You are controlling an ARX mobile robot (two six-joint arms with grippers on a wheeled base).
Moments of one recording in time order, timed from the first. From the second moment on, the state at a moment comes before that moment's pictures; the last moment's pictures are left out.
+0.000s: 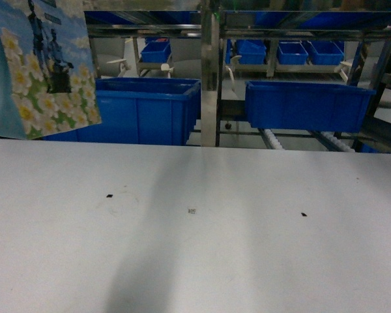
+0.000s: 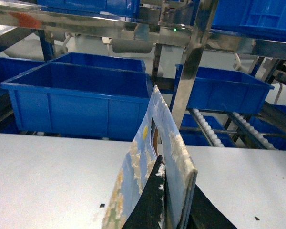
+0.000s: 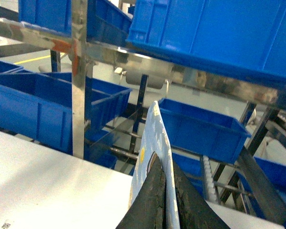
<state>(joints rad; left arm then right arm) -0.35 1.20 0.78 0.26 -0.26 -0.18 -0.06 1.28 0.66 0.66 -0.26 -0.13</state>
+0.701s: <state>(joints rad) -0.35 1.20 0.78 0.26 -0.26 -0.18 -0.02 1.77 0.58 1.09 -0.23 -0.09</state>
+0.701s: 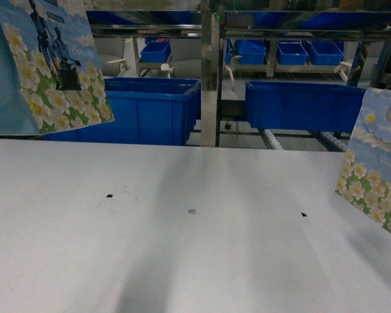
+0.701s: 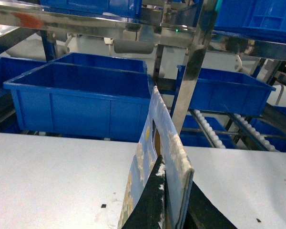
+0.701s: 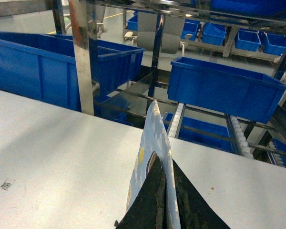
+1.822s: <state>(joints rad) -0.35 1.20 0.78 0.26 -0.26 -0.18 -0.05 2.17 0.75 1.24 -0.35 -0.06</state>
